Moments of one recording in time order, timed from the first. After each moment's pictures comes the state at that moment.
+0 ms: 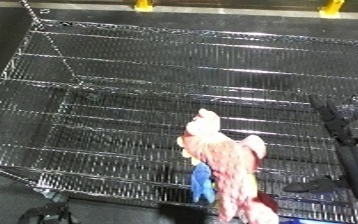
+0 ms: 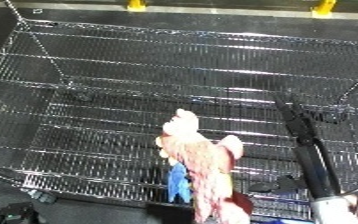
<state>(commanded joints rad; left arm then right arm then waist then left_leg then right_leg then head) 0.04 0.36 -0.01 0.06 -0.37 -0.10 0.22 -0.27 -0.62 0.02 0.09 0.02 -0.10 -0.14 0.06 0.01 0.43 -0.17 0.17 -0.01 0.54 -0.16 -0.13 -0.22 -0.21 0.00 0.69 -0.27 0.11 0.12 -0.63</state>
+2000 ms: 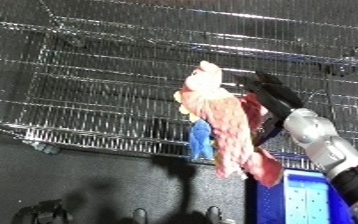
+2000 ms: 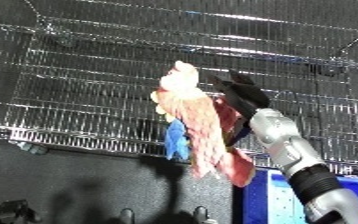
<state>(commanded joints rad) 0.04 0.44 -0.14 0.07 -0.43 -0.17 0.19 -0.87 -0.64 0.65 0.79 -0.15 -0.05 0.02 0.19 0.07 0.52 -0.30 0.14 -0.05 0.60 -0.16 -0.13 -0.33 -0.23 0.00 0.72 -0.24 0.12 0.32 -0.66</state>
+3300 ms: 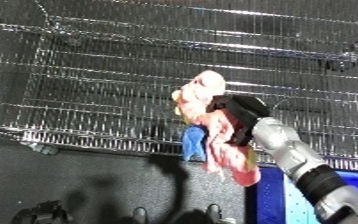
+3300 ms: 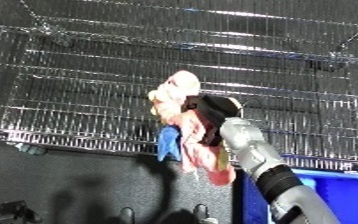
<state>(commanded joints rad) 0.04 0.42 -0.12 0.07 -0.44 -0.18 0.21 -0.90 -0.47 0.68 0.89 -0.17 -0.04 0.01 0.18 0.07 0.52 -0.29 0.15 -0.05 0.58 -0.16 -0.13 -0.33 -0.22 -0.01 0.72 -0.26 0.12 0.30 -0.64</state>
